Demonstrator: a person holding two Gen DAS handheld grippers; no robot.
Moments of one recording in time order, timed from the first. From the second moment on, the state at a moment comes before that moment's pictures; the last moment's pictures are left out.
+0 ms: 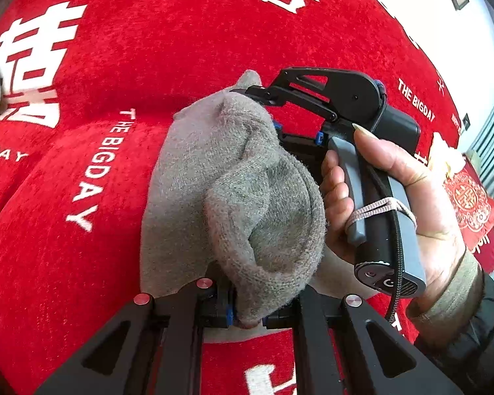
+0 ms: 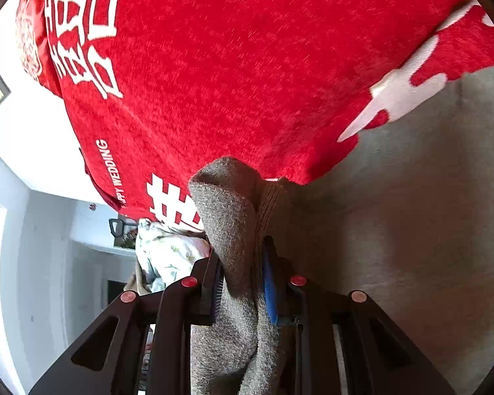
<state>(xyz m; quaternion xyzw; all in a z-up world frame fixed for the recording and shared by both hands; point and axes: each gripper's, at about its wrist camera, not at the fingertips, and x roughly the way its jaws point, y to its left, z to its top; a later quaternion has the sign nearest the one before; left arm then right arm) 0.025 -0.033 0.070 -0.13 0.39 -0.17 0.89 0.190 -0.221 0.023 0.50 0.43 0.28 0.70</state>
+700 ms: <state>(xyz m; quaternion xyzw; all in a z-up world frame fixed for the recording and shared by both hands) 0.032 -0.121 0.080 -0.07 0.41 -0.21 0.88 0.190 -0.308 0.018 0.49 0.42 0.28 0.71</state>
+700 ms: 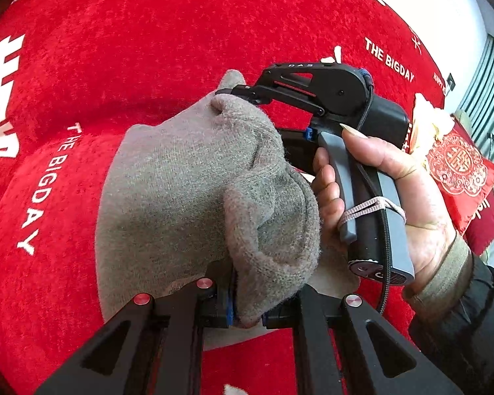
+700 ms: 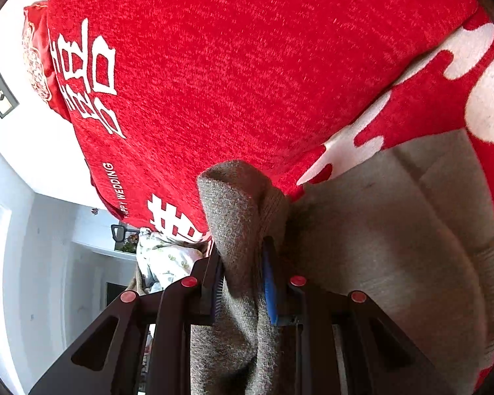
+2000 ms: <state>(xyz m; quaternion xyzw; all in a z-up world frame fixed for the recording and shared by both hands) 0.044 -0.217 0.058 0.03 0.46 -0.23 0.85 0.197 -0.389 -0.029 0.46 0.44 0.26 0.73</state>
